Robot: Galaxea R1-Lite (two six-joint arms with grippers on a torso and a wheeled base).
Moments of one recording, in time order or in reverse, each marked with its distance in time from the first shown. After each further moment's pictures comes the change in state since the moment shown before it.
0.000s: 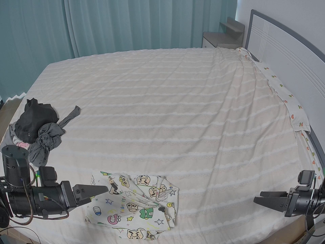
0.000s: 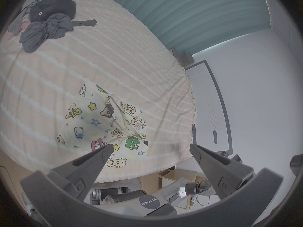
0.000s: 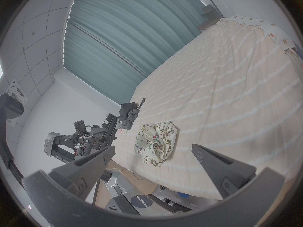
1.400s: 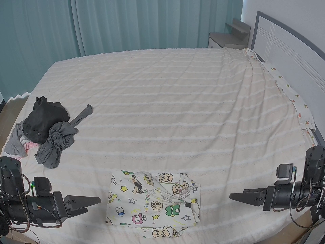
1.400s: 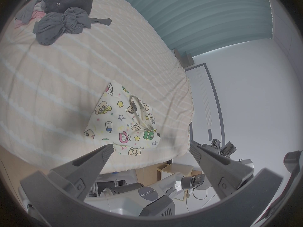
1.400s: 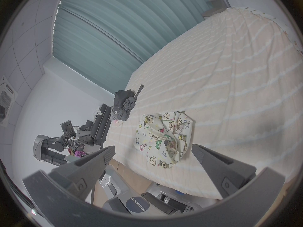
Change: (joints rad) left arm 0.096 -0.077 0.111 -0.025 -0.140 0.003; right arm 0.135 0.231 -0.164 0.065 -0.115 -0.009
